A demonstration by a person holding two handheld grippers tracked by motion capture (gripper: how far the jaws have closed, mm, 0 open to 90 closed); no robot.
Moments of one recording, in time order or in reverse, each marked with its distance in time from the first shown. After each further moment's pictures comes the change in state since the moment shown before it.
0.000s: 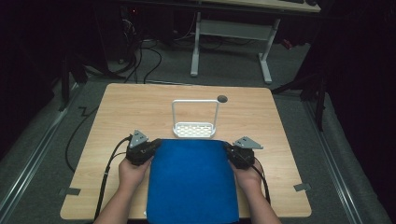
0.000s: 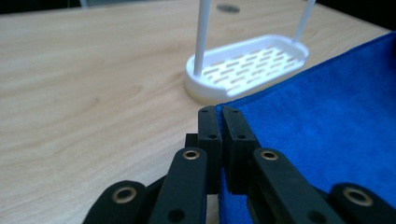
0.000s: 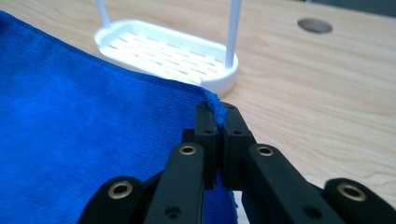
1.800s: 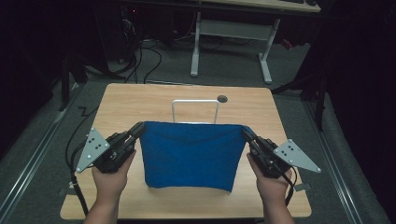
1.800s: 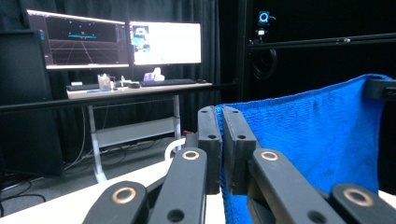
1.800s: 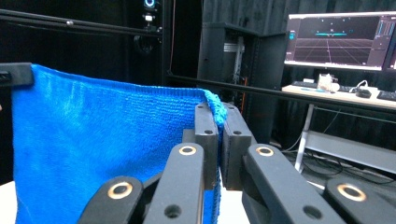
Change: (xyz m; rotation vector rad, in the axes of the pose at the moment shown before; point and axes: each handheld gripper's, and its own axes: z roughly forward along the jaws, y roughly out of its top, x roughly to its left) left arm -0.049 0.084 -0.140 -0.500 -0.029 0.119; right arm 0.023 0.073 -0.148 -0.565 0.066 -0.061
